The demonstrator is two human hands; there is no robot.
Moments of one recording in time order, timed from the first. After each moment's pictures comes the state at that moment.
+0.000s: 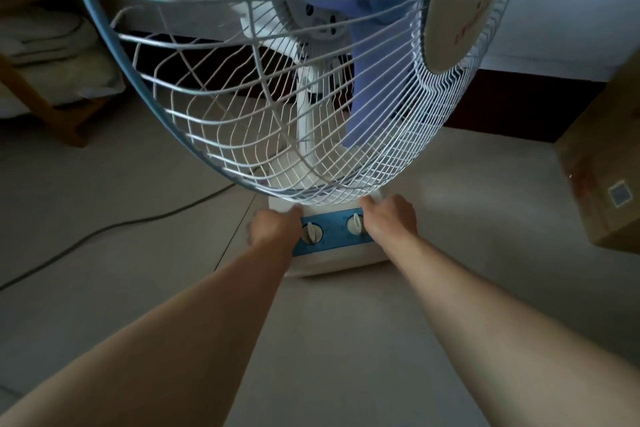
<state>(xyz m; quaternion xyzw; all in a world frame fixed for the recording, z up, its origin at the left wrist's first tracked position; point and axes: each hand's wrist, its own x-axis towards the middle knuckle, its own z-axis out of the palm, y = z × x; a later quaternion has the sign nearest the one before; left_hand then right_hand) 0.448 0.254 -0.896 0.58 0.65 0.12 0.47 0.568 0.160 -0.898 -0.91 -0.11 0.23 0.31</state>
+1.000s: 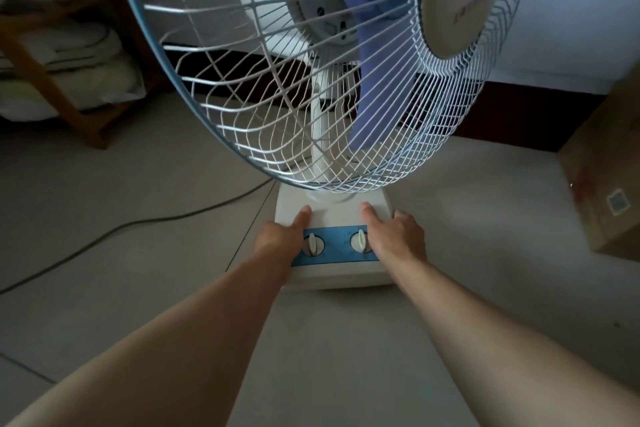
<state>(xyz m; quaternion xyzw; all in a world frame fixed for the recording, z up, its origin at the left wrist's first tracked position) 0.424 0.245 -0.888 0.60 0.63 0.08 0.49 0.540 0.134 -0.887 -0.90 -0.09 0.23 0.37</state>
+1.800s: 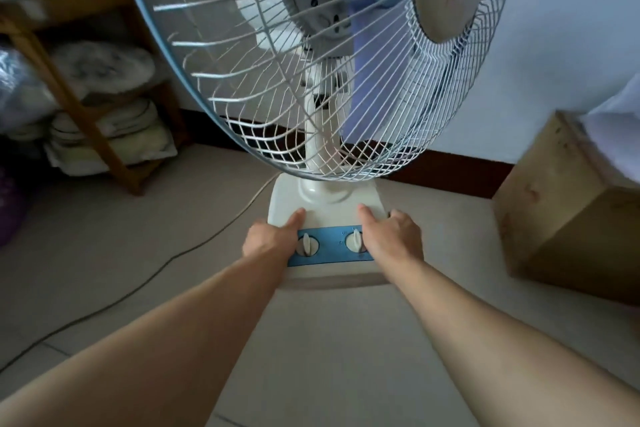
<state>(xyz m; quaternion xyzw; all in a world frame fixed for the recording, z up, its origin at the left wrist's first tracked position) 0.392 0.218 -0.712 0.57 0.64 0.13 0.49 0.503 0.104 -0.703 -0.90 -0.09 0.18 0.39</state>
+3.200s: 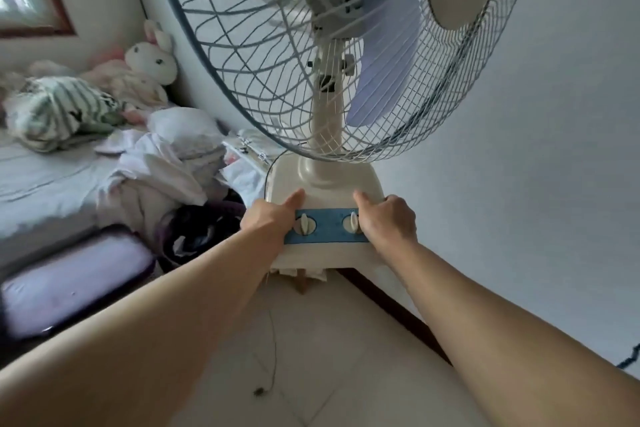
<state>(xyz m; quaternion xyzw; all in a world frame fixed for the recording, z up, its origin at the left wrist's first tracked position) 0.132 0.202 0.086 0.47 0.71 0.33 0.41 0.286 0.153 0.092 -0.83 -0.37 0.21 0.37</state>
